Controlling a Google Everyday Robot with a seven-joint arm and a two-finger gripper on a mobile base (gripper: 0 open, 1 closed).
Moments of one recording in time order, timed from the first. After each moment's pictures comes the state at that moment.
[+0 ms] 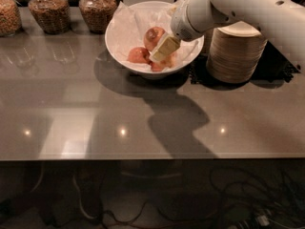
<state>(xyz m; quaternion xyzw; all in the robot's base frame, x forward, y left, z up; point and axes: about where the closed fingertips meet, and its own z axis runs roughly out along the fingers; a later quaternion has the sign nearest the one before) 0.706 -0.043 0.938 -0.57 0.69 0.02 0.44</state>
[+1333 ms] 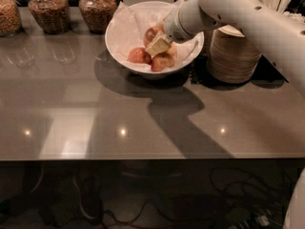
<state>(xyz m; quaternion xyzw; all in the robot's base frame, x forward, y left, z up) 0.737 -0.028 0.915 -0.56 0.70 0.04 0.44</state>
